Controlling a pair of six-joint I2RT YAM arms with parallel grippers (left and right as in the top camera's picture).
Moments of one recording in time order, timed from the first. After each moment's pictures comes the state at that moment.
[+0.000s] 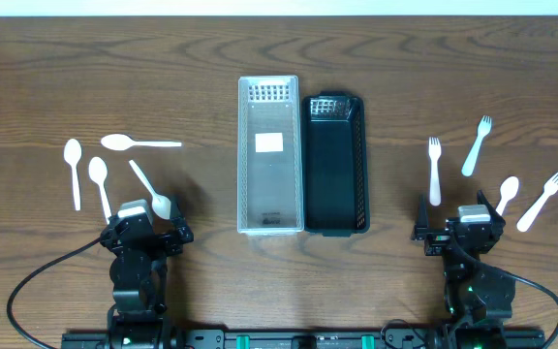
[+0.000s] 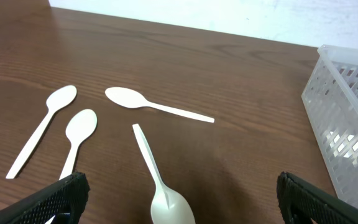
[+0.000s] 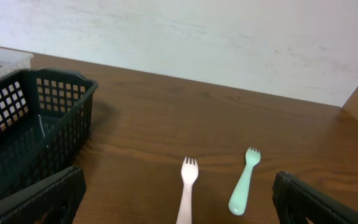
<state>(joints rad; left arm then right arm) -0.01 0.22 0.03 -0.12 -0.17 -0.14 0.03 0.04 0.01 -0.07 0.03 -0.11</state>
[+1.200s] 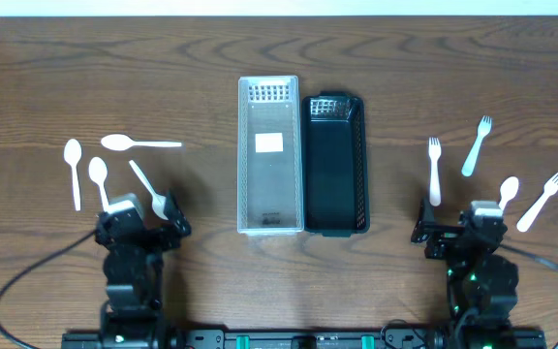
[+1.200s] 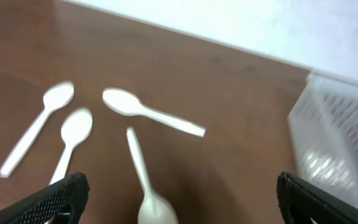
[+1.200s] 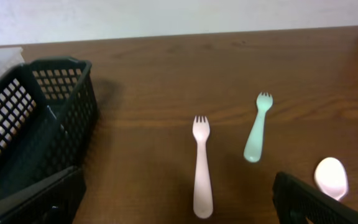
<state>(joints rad) -0.01 0.34 0.20 -0.18 -0.17 -0.26 0.03 0.21 0.18 -0.28 0.06 0.11</state>
